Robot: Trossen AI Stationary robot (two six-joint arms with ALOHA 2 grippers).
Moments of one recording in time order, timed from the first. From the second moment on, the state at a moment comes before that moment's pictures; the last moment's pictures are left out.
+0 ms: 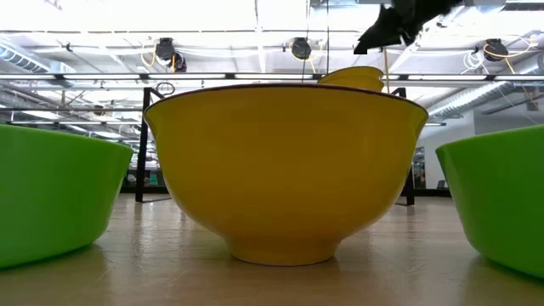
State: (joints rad) left arm -0.21 1.28 1.10 -0.08 -0.44 0.16; right arm -0.01 0.91 0.75 -0.15 0.53 -0.04
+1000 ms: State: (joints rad) left arm -0.21 1.28 1.10 -0.08 -0.44 0.16; right arm 0.05 0.77 0.37 0.33 0.61 -0.06
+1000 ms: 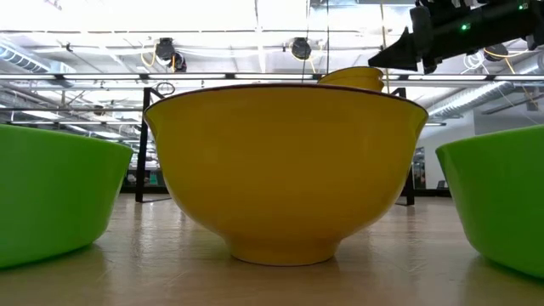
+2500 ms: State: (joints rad) left arm -0.21 1.28 1.10 -0.08 -0.44 0.16; right arm 0.02 0.75 0.37 0.25 0.68 -0.02
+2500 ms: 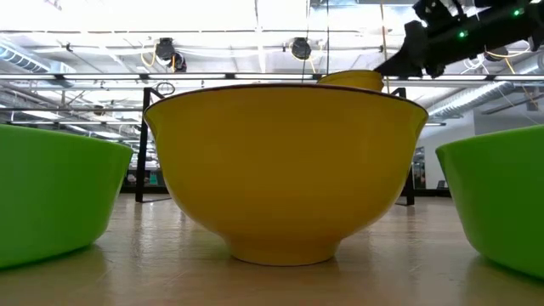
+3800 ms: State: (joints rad) left arm -0.21 1.28 1.10 -0.08 -0.44 0.15; right arm 0.02 0.75 0.37 0.48 -0.56 0.14
